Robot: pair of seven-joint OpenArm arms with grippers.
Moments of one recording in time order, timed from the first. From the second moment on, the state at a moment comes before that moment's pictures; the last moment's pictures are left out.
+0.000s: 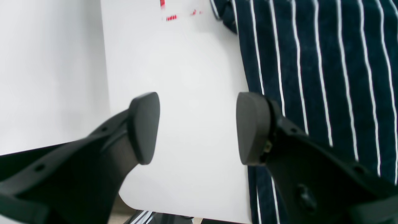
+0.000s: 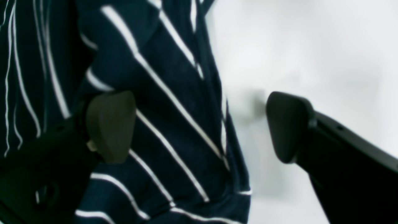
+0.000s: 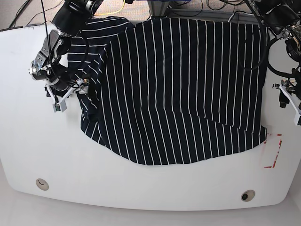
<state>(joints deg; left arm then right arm) -3.0 -21.7 -38.3 111.3 -22.9 -41.8 80.8 3.6 4.4 36.2 82.1 14.9 40.8 -60.5</state>
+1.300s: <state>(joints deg) 6.8 -19.7 -36.0 84.7 -22.3 -41.8 59.9 3.1 3.9 32.0 81.4 14.9 40.5 -59.4</state>
